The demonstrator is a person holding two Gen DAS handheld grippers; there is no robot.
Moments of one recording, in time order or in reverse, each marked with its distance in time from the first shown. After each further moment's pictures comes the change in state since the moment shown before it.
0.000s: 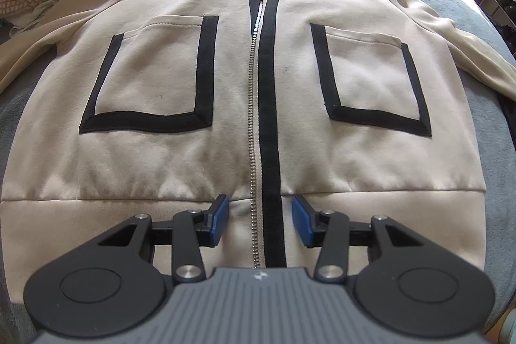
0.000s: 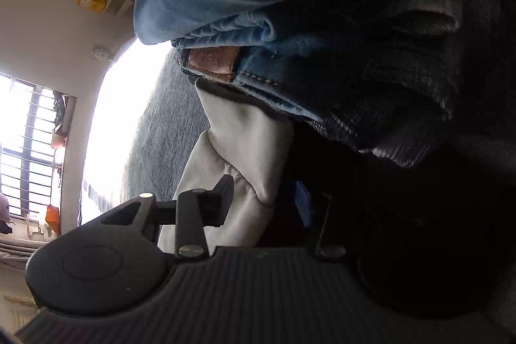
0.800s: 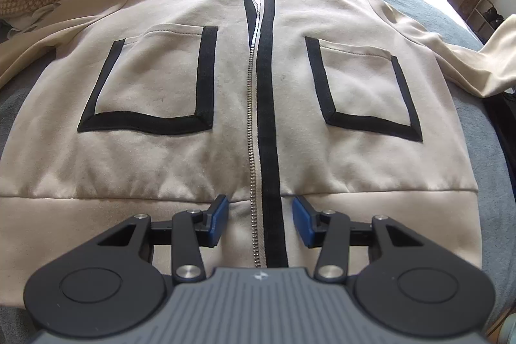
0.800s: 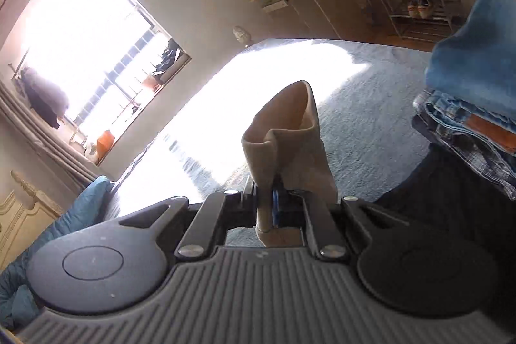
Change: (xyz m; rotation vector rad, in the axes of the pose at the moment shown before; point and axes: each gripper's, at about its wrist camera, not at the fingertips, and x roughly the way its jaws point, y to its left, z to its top) left arm -0.003 0.013 -0.014 -0.010 -0.101 -0.071; right arm -0.042 0.182 -0.101 -0.550 -0.100 0.336
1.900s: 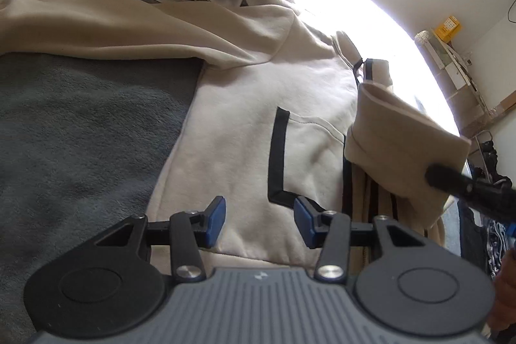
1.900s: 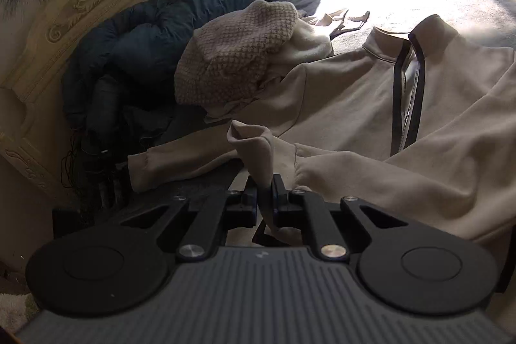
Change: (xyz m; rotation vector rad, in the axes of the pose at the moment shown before) left arm -0.057 0.204 0.021 -0.411 -0.133 -0.146; right arm -0.008 0.273 -0.279 -0.564 0.667 0.486
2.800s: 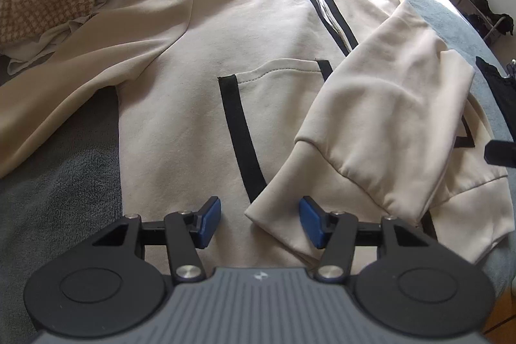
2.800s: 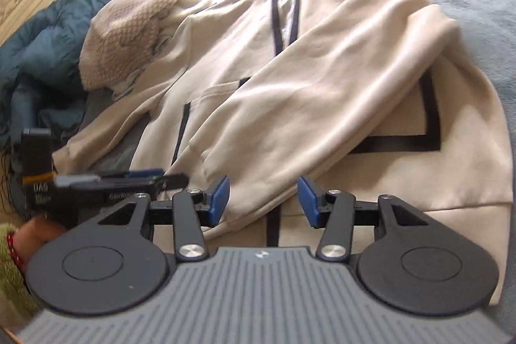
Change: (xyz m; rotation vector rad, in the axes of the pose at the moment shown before) left arm 0.061 -0.064 0.007 0.571 0.227 0.105; right arm -0.045 -0.032 -0.070 0.331 0.020 -0.332
